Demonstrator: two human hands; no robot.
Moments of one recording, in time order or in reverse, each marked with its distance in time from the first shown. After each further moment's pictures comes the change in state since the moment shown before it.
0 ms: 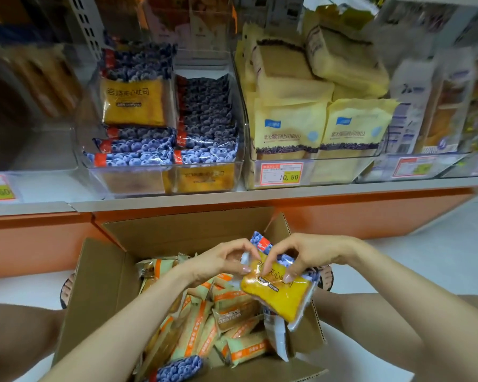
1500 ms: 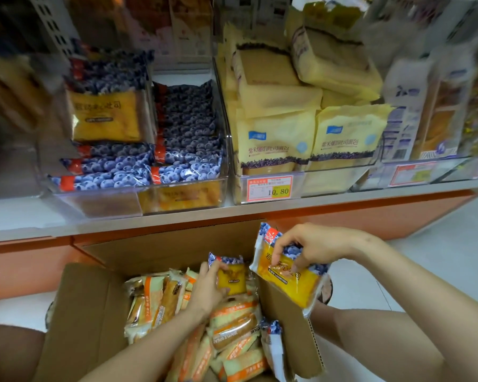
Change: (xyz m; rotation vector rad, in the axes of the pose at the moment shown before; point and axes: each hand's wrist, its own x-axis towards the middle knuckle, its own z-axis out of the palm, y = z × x) left_hand 0.041 -0.088 0.008 0.606 0.610 -0.247; right_hand -0.009 -0.002 -0.038 -0.210 0.151 0.104
